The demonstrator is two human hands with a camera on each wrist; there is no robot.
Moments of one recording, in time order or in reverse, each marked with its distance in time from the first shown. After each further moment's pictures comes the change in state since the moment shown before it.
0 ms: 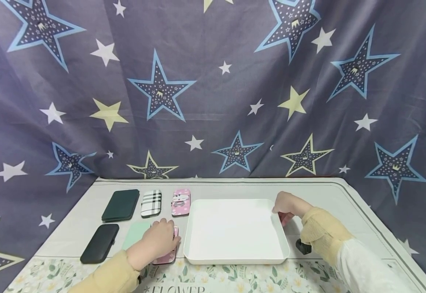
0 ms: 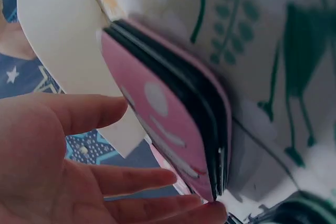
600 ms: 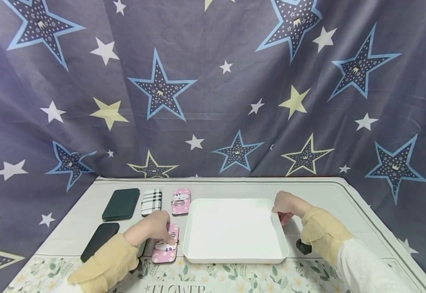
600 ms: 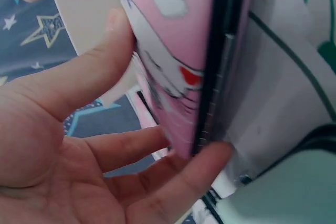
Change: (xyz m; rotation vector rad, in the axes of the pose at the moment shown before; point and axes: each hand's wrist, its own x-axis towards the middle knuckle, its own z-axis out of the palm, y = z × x) left_hand 0.030 -0.026 -0.019 -0.138 -0.236 -0.044; right_hand 0.001 0.000 0.002 -0.030 -0.003 -0.030
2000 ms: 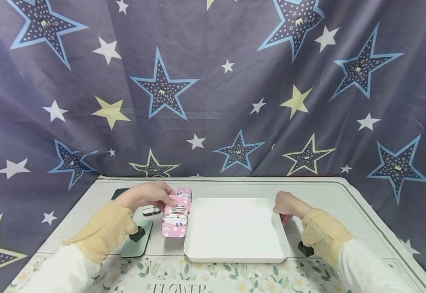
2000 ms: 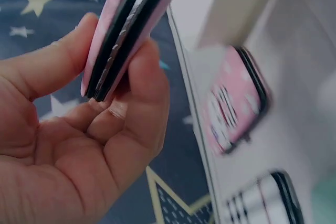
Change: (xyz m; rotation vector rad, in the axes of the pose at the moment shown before) left_hand 0.033 -0.008 -0.069 -0.742 -0.285 -0.011; right_hand 0.003 -0.001 0.003 -0.172 0.053 -0.025
